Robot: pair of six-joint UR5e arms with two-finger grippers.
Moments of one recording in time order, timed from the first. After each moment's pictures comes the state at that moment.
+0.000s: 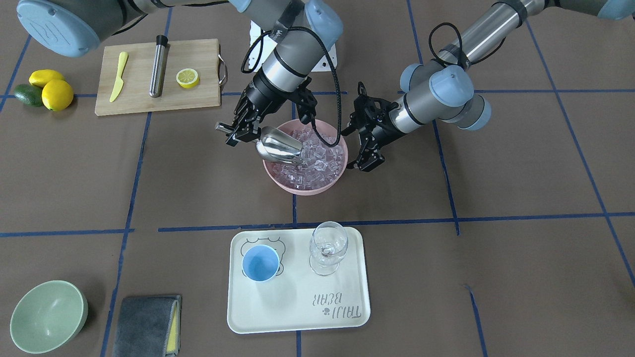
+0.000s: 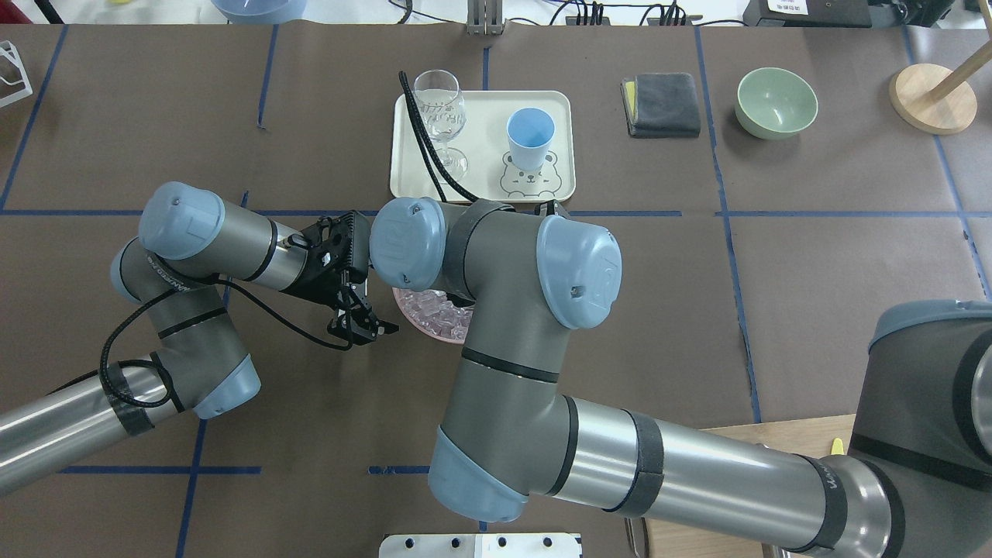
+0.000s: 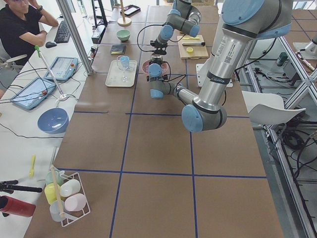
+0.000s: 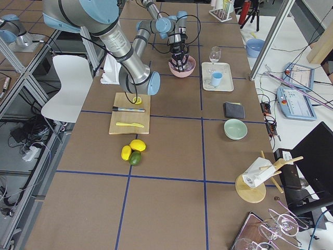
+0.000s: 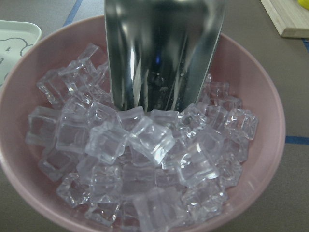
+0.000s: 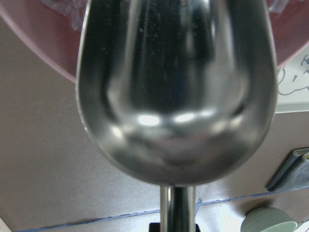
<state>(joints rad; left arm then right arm) -0.62 -2.04 -1.42 -2.65 -2.17 0.02 0.41 -0.62 1.62 -2.37 1.37 -0.36</state>
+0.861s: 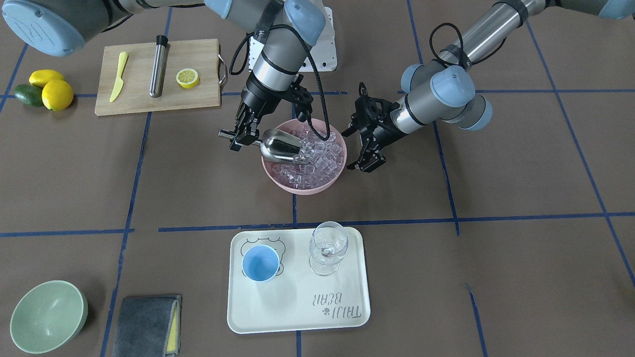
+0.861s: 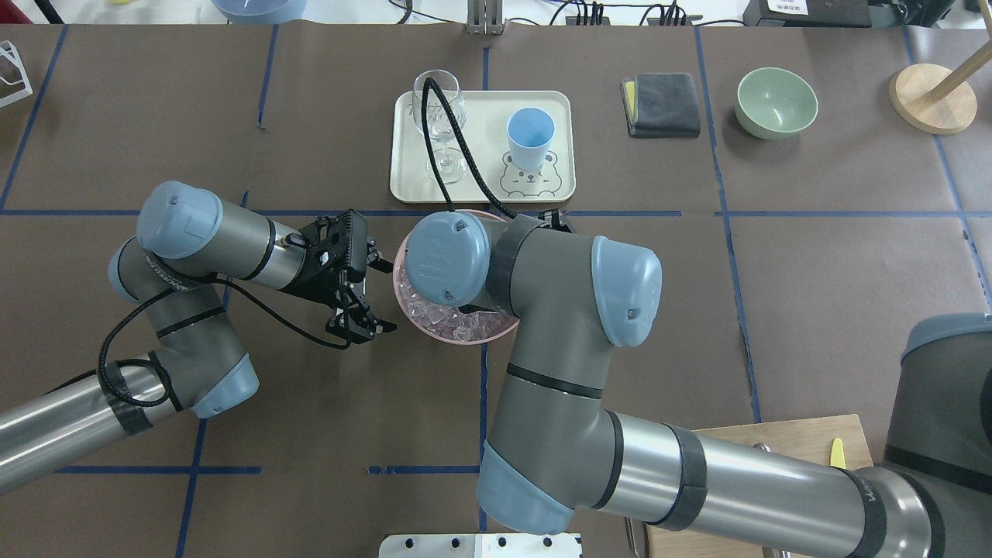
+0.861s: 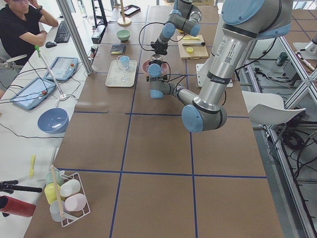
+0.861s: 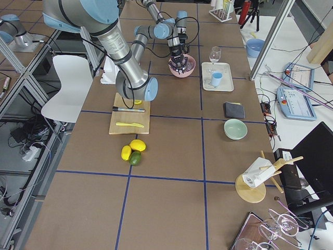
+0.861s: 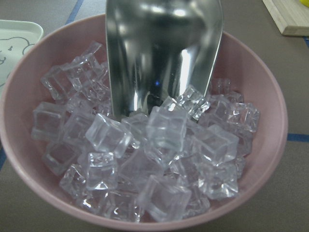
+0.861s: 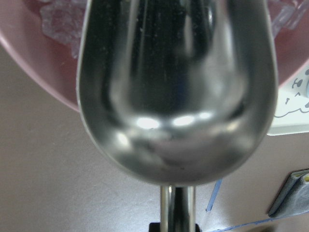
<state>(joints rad) -0.62 -2.04 -1.42 -2.65 -2.17 0.02 0.41 -0.71 1.70 -2.22 1.38 -0.35</state>
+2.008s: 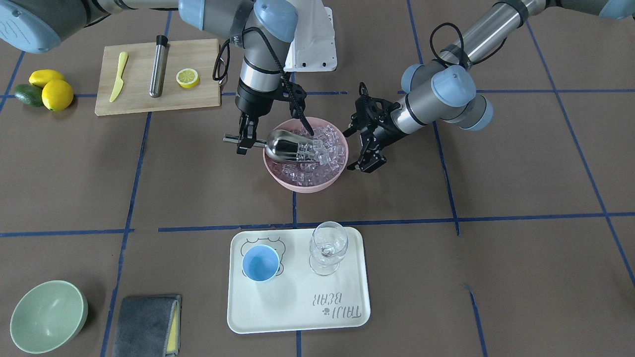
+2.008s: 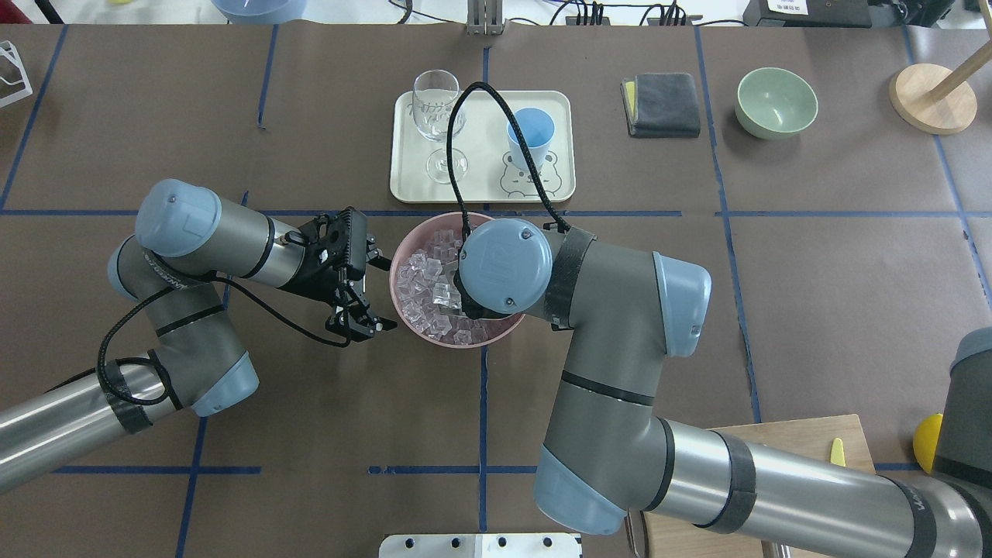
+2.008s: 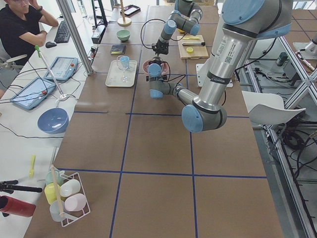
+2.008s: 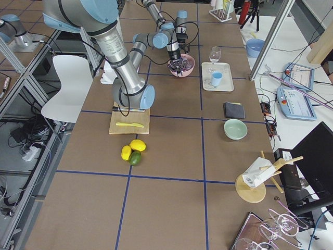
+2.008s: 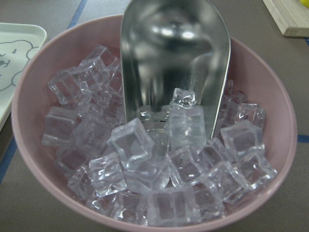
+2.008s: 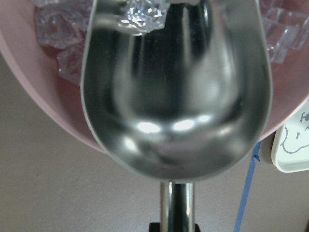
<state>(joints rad) -0.62 -2.04 -1.42 -2.65 -2.17 0.02 0.42 -0.82 1.75 -1.97 1.47 -0.34</state>
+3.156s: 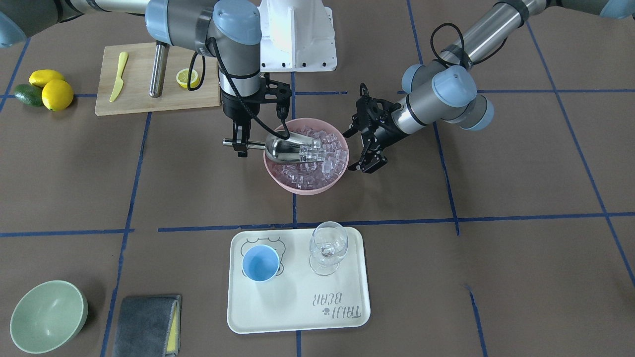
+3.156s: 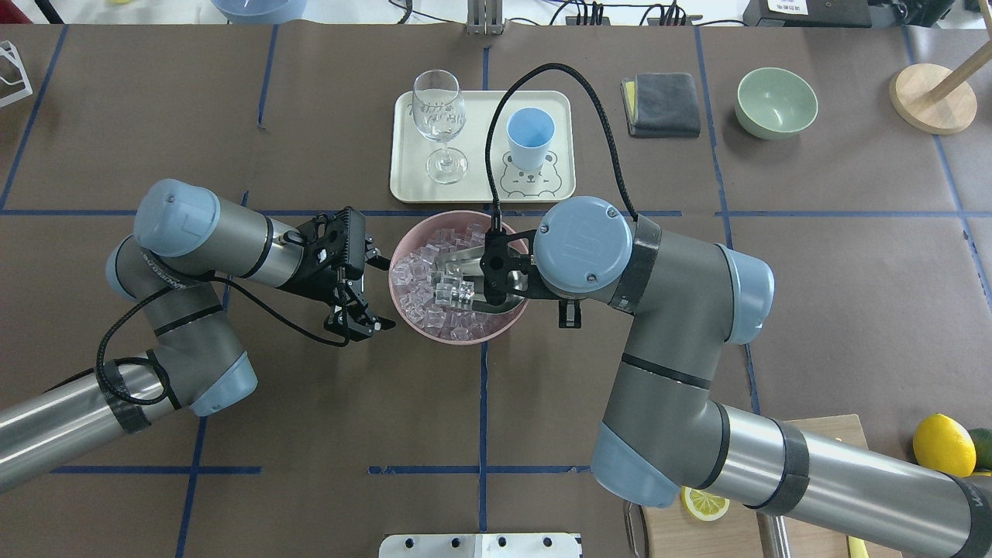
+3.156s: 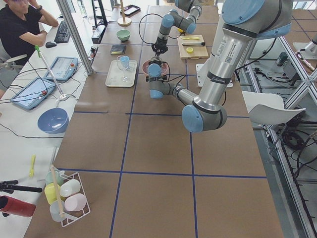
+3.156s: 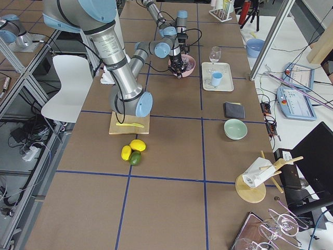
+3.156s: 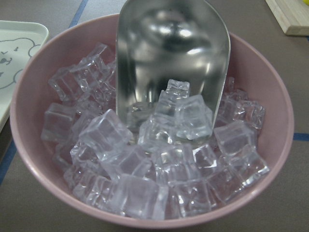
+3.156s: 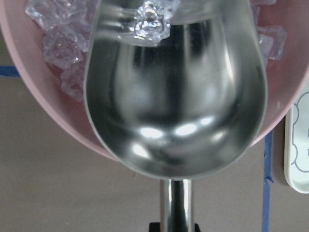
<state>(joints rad) -0.63 -2.04 -1.42 -2.65 -2.17 0.02 0.47 -0.93 1.79 -1.71 1.62 -0.29</state>
